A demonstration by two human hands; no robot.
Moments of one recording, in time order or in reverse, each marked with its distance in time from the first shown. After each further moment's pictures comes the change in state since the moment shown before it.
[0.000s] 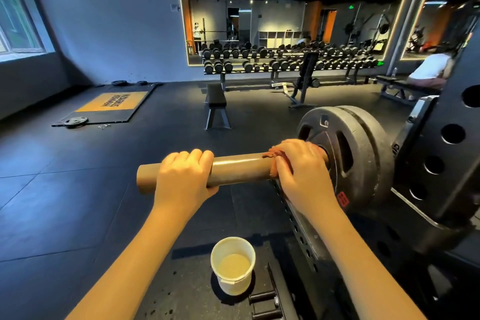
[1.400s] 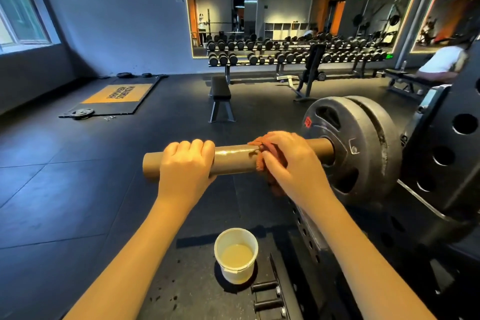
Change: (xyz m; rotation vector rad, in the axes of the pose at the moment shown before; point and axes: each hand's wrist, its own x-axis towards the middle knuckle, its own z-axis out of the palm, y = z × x) left_hand -0.007 -0.001 0.006 0.097 0.033 -0.032; right_hand 0.000 -0.014 0.002 0.137 -0.089 -0.076
